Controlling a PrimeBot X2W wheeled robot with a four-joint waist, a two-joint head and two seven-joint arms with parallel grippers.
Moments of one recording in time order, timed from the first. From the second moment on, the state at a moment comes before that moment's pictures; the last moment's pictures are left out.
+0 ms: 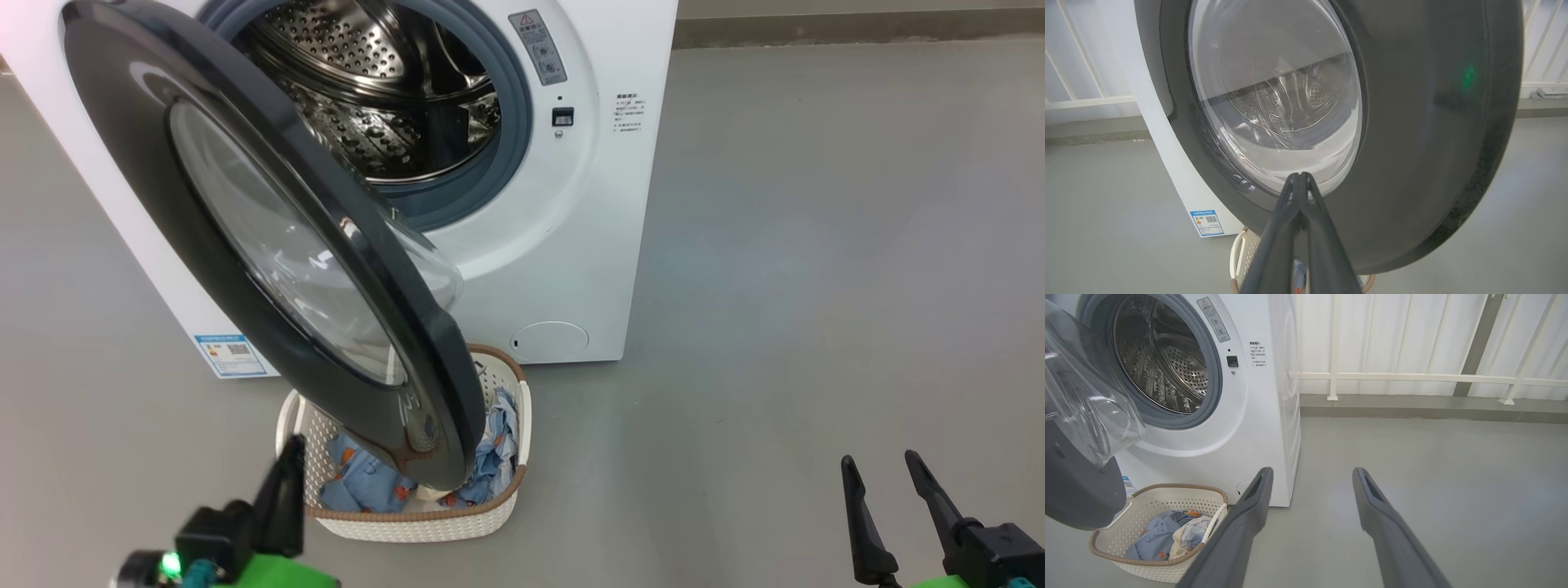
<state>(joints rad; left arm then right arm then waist) -0.09 0.03 -0.12 0.31 -0.12 -0.08 -0.25 0.09 -0.04 -0.17 0.11 0.06 0.12 -0.25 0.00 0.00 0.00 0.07</state>
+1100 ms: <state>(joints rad) -0.50 0.04 -0.70 -0.11 -0.30 -0.07 0.05 0.11 -0.04 -0.16 0.07 0.04 0.12 -0.25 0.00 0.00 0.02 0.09</state>
